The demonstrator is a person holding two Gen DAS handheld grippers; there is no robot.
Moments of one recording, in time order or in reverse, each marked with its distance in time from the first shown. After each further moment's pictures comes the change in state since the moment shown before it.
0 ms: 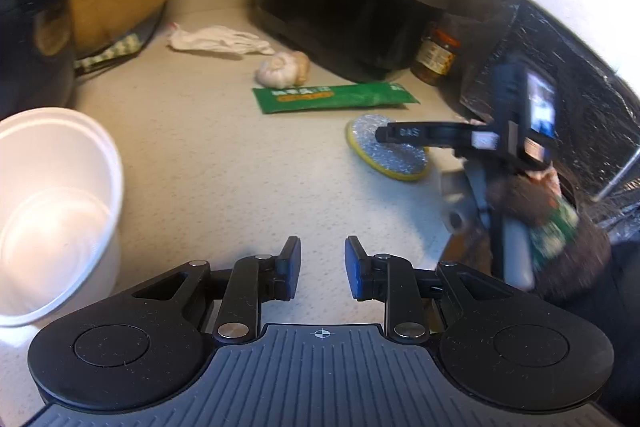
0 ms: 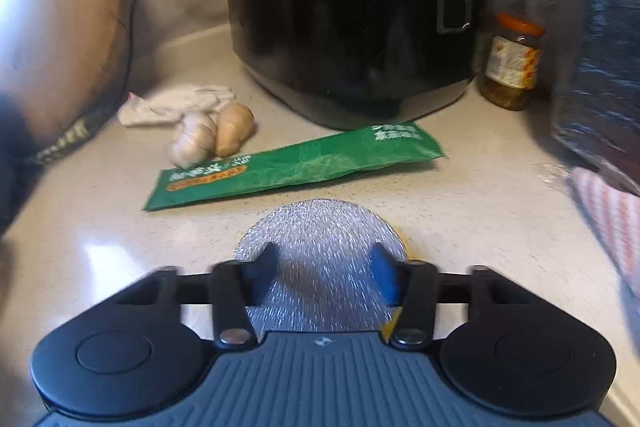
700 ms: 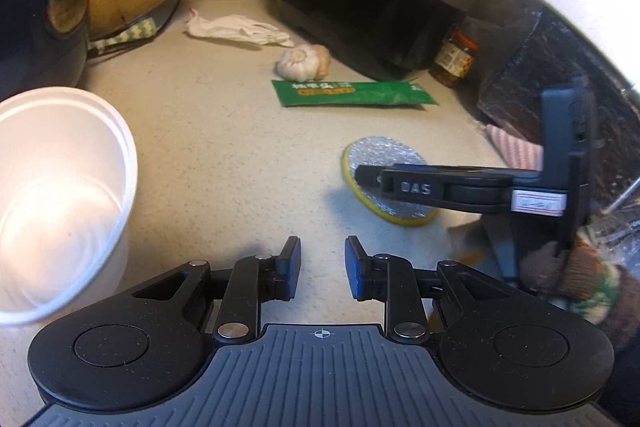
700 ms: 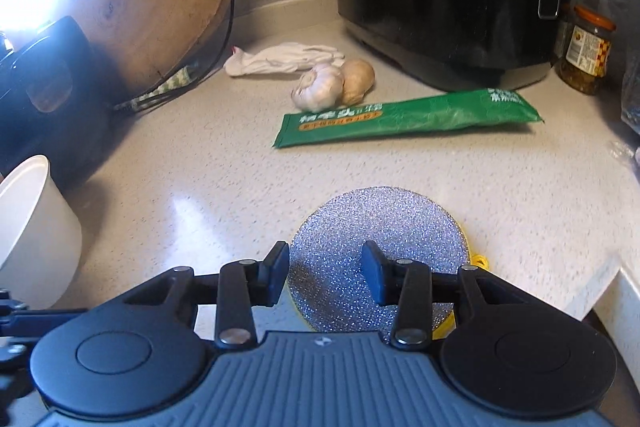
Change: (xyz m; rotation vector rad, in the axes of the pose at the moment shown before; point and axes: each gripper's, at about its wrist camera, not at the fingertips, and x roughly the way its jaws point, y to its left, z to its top) left arm 0.013 0.021 0.001 -0.047 0.022 0.020; right arm -0.040 0.065 -0.027 -0.048 0.106 0.180
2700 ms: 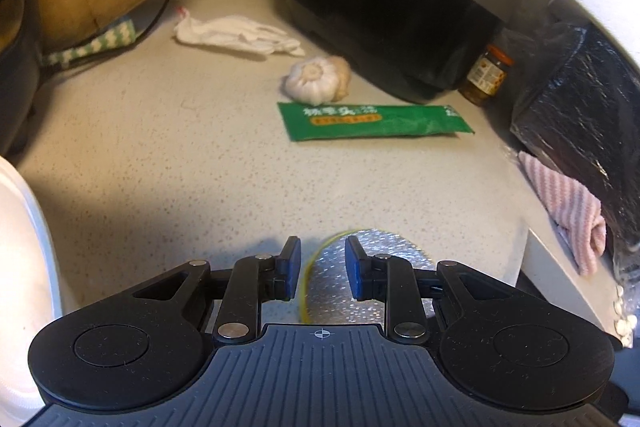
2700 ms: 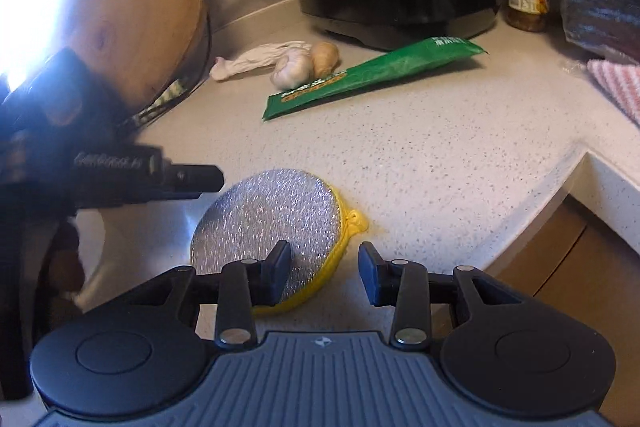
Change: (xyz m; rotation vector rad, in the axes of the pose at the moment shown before) left arm 0.070 0.012 0.046 -0.042 0.007 0.002; right arm -0.040 -0.012 -0.063 0.155 -0.060 0.005
